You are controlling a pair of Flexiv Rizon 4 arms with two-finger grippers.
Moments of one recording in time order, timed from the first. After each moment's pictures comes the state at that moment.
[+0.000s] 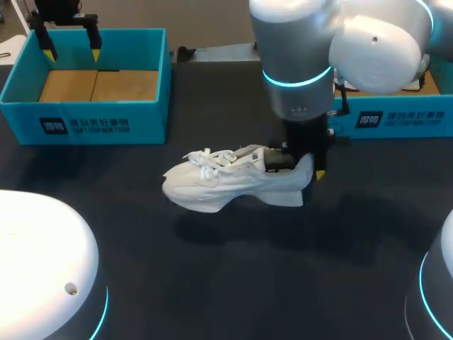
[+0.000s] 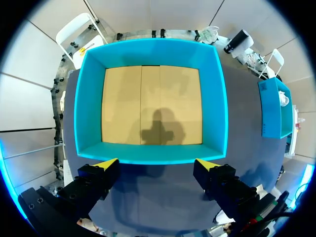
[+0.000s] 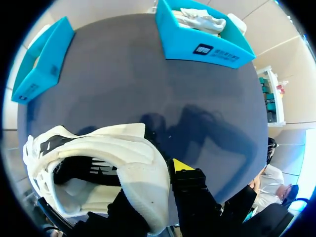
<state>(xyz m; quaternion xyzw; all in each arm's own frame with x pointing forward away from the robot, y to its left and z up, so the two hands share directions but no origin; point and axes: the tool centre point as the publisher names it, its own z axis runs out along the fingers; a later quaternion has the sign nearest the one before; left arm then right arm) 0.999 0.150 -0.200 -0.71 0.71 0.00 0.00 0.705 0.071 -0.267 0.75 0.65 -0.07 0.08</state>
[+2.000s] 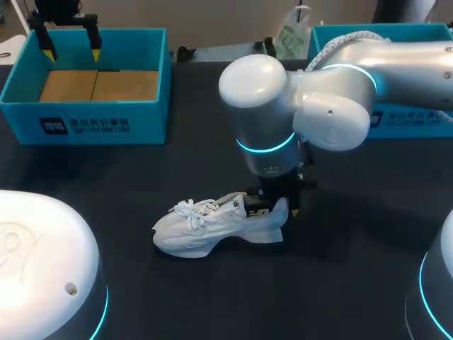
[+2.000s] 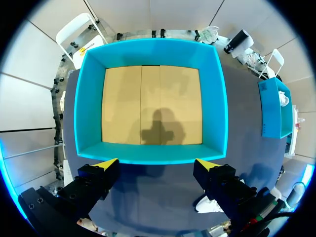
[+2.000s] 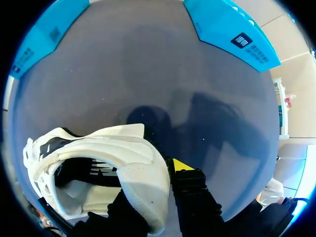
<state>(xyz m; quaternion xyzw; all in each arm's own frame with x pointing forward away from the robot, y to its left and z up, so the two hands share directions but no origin) 0.999 0.150 -0.200 -0.71 0.71 0.00 0.00 0.705 0.100 -0.380 0.72 0.68 -0.07 0.10</state>
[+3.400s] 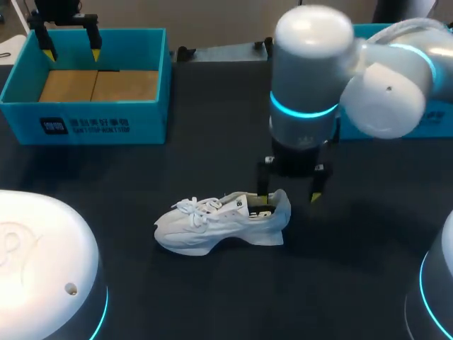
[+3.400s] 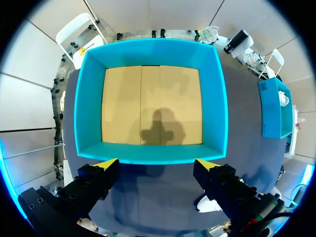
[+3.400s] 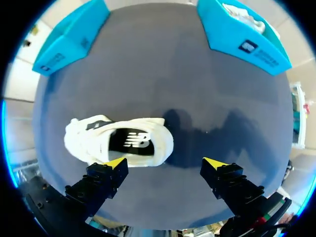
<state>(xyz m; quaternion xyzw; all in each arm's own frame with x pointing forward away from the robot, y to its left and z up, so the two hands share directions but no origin) 0.999 0.150 -0.200 -0.71 0.71 0.00 0.00 0.695 0.111 -0.300 0.69 0.72 0.01 0.00</state>
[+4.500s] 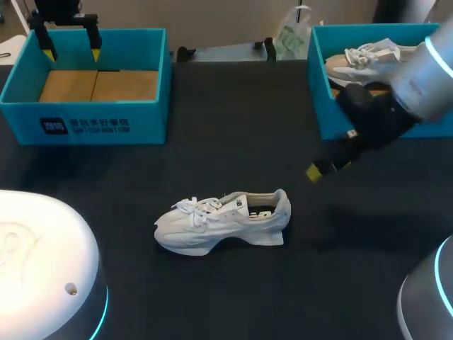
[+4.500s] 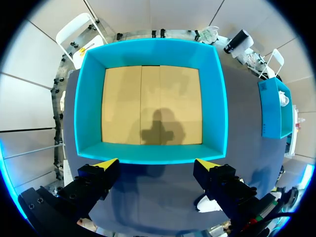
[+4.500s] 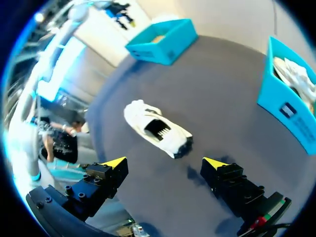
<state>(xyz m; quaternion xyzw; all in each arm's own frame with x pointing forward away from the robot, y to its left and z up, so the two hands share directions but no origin) 0.999 0.150 -0.200 -0.71 0.71 0.00 0.00 0.695 0.048 -0.233 0.41 0.86 0.27 -0.13</state>
